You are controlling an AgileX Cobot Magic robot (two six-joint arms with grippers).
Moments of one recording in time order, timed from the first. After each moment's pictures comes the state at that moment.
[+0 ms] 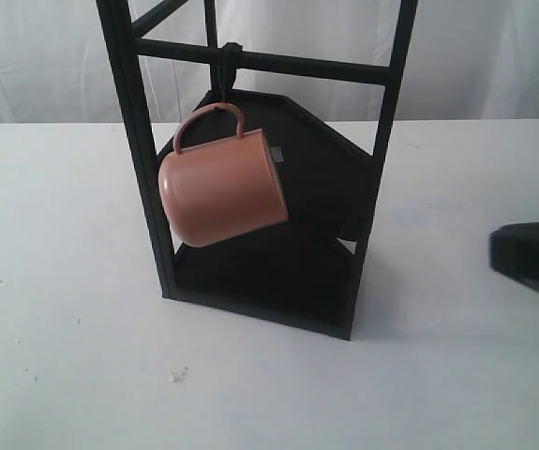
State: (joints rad) left arm 0.03 0.00 0.02 -0.13 0.35 0.11; right arm 0.17 0.55 -0.66 0.81 0.86 -0.75
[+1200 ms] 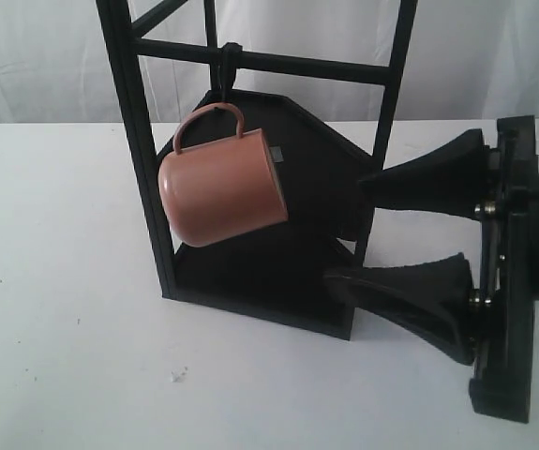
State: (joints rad) left arm 0.03 0.00 0.02 -0.13 0.35 0.11; right arm 0.30 0.89 -0.66 1.25 0.85 -1.66
